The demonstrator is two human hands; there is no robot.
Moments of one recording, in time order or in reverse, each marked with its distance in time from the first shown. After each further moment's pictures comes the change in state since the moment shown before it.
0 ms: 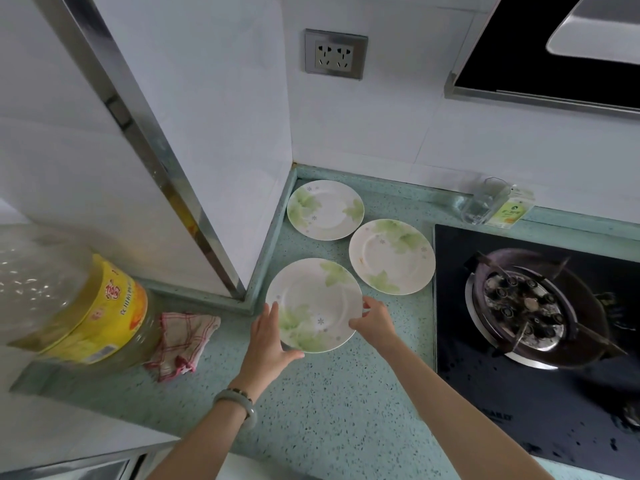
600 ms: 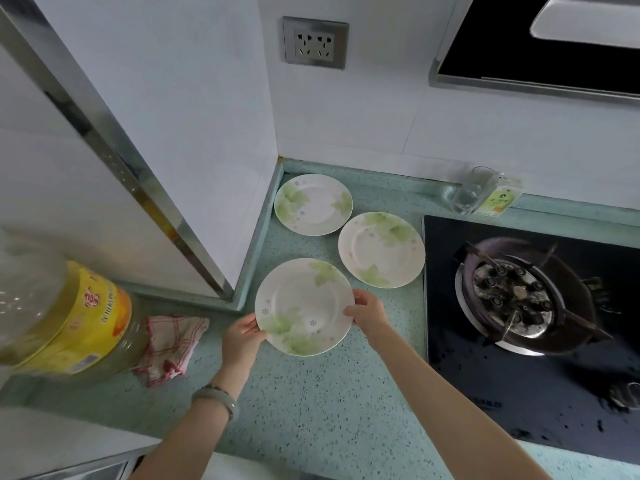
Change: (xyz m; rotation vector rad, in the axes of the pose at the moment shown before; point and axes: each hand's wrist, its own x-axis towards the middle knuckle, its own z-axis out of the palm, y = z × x) left_hand 0.005 0.006 -0.018 -0.759 0.167 -0.393; right_hand 0.012 0.003 -0.001 0.334 0.020 0.118
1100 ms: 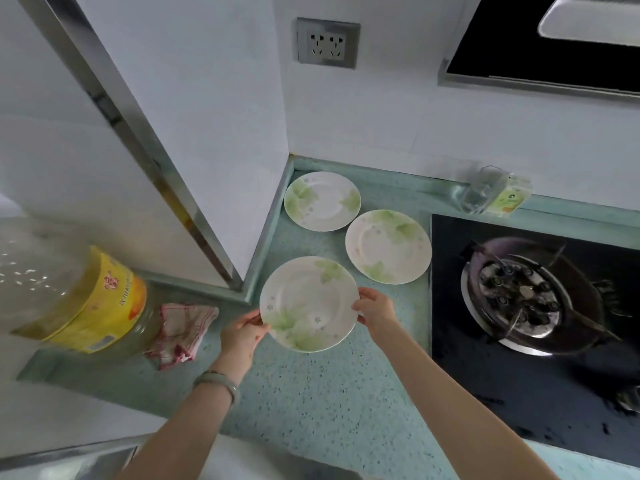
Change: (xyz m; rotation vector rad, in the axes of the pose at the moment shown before) left_hand -0.017 0.019 -0.008 -0.333 0.066 -0.279; right_hand -0.011 -0.002 -0.001 0.186 0.017 0.061
